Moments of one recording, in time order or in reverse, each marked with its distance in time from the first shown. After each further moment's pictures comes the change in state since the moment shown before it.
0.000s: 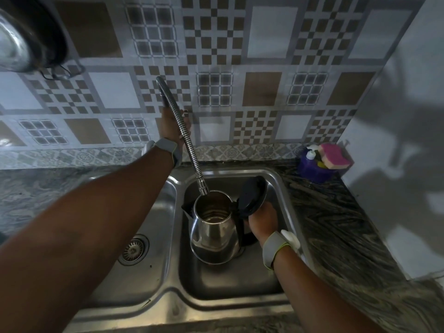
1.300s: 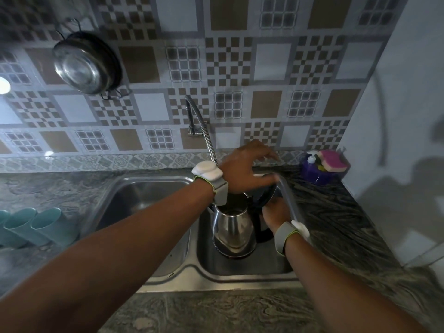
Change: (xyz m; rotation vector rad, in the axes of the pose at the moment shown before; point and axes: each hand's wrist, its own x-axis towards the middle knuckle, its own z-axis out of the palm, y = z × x) left_hand -0.214 -0.016 0.023 1.137 -0.724 0.907; right_hand -0.059 -0.010 -0.039 -0.054 -0.006 -0.046
